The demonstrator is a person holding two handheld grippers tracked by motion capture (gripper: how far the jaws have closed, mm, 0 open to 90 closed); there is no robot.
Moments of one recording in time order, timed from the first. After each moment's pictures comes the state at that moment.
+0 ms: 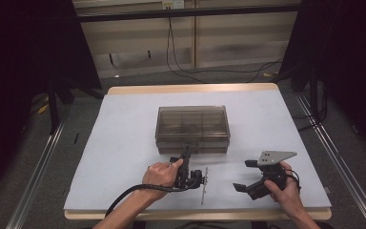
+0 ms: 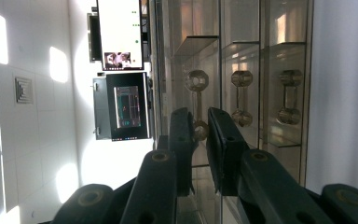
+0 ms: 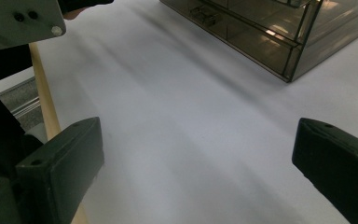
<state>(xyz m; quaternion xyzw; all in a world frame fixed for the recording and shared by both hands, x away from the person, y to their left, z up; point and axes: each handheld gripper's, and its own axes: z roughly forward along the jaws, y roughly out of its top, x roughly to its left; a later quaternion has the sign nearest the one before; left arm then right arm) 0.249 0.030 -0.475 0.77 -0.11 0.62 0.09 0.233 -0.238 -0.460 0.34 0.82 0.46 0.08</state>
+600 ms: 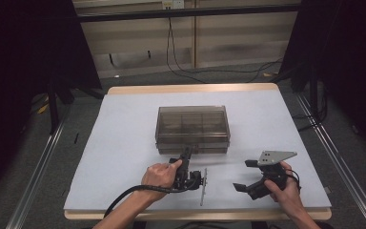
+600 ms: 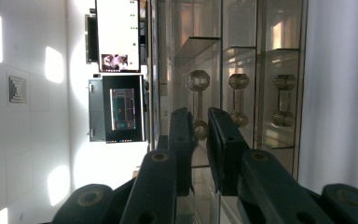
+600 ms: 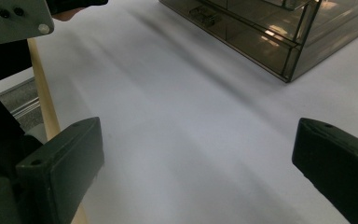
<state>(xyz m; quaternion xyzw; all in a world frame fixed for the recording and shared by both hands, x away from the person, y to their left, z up) 0.246 0.033 -0.473 0.78 -0.10 0.61 0.11 0.232 -0.238 -0.460 0.34 0.82 0.46 0.08</state>
